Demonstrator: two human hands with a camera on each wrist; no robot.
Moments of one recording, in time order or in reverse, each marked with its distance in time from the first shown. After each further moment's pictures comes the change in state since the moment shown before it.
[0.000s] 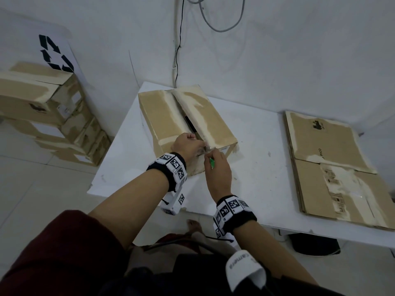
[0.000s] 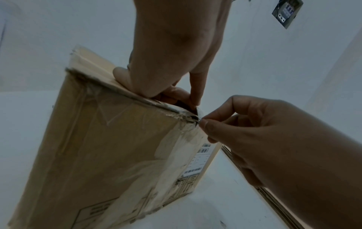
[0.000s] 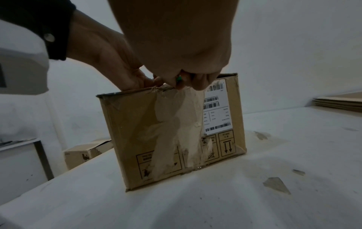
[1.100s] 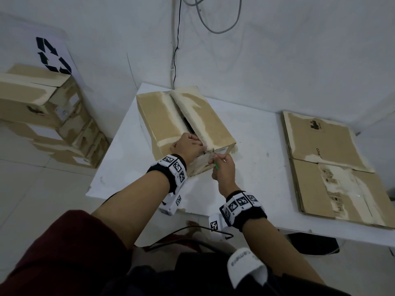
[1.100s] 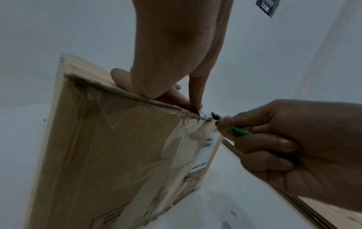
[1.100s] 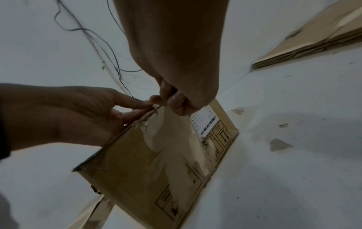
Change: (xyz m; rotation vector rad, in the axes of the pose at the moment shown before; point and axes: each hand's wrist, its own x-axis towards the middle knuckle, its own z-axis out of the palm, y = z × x) left_hand -0.005 -0.001 0.006 0.053 -0.016 0.052; right_hand 0.017 0.002 -0.018 0.806 -0.051 0.652
